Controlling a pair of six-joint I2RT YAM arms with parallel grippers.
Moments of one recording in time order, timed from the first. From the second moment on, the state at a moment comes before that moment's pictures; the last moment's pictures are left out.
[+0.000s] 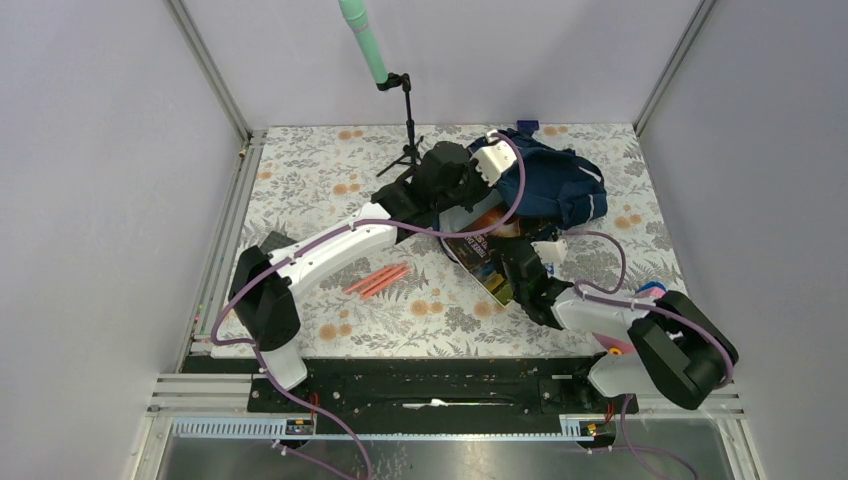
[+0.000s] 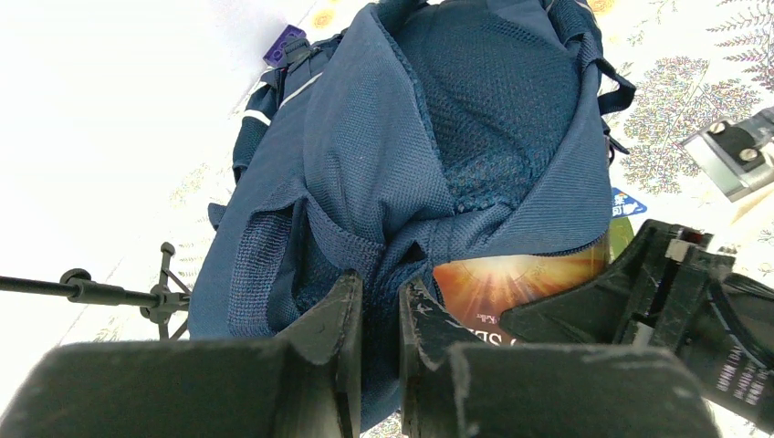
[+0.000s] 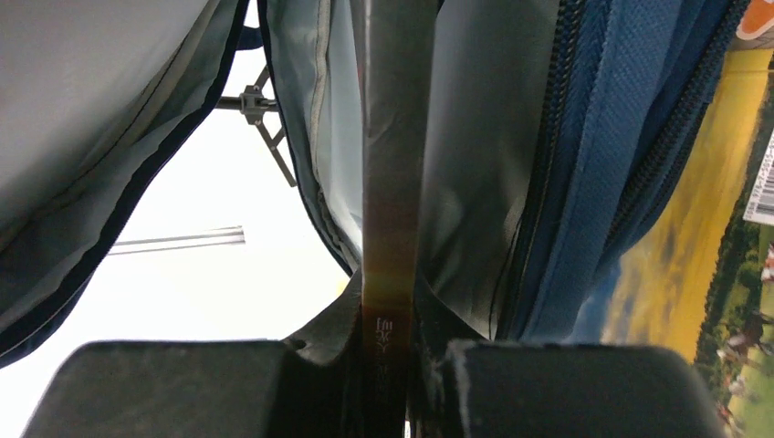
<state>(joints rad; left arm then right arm) -0.86 1.74 1.59 -0.19 -0.02 0.28 0.69 1.36 0.45 0.43 0.58 1.46</state>
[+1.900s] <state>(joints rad) -0.88 1.77 1.68 -0.27 0.02 0.18 0.40 1.04 0.51 -0.03 0.20 0.87</state>
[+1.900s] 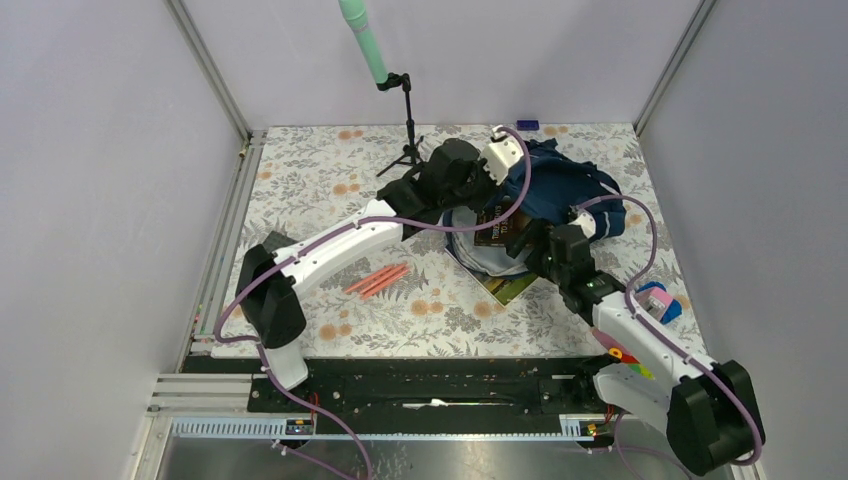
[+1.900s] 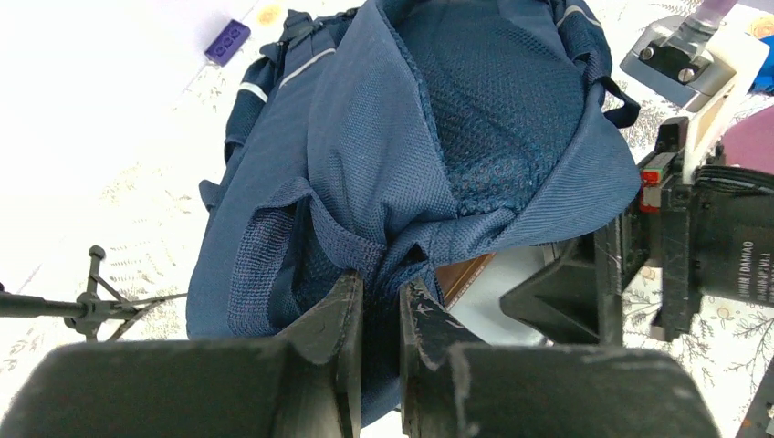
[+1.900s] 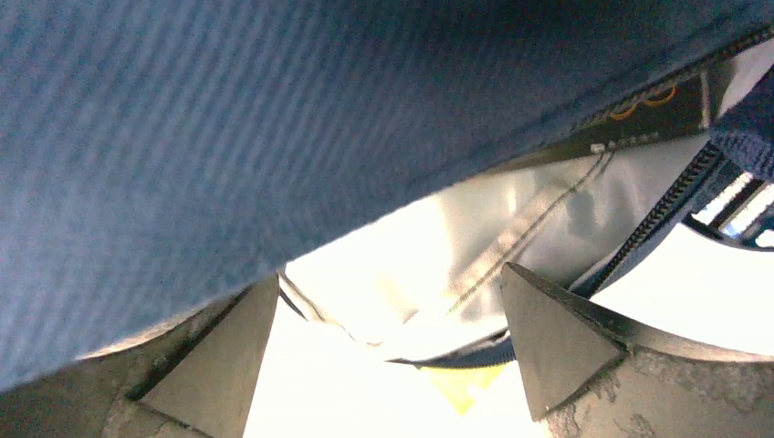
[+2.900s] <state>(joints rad) -0.82 1.81 1.74 -0.33 0.11 0.17 0.37 0.61 0.82 -0.43 -0.23 0.19</state>
